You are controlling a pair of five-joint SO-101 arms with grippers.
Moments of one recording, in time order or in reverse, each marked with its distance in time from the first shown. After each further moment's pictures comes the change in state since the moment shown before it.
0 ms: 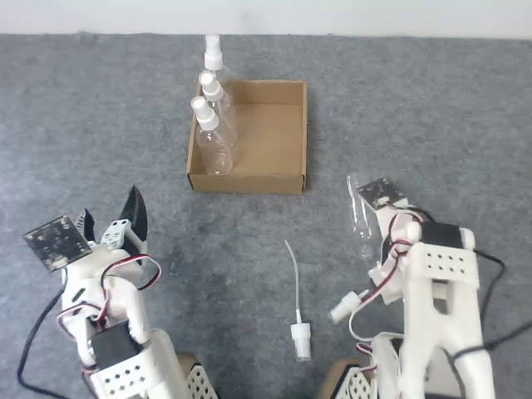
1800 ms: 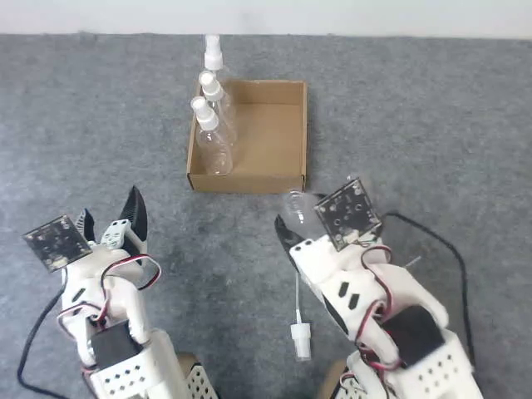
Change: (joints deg) left arm 0.0 0.0 0.0 0.0 0.0; right arm -40.0 -39.2 6.2 -28.9 -30.1
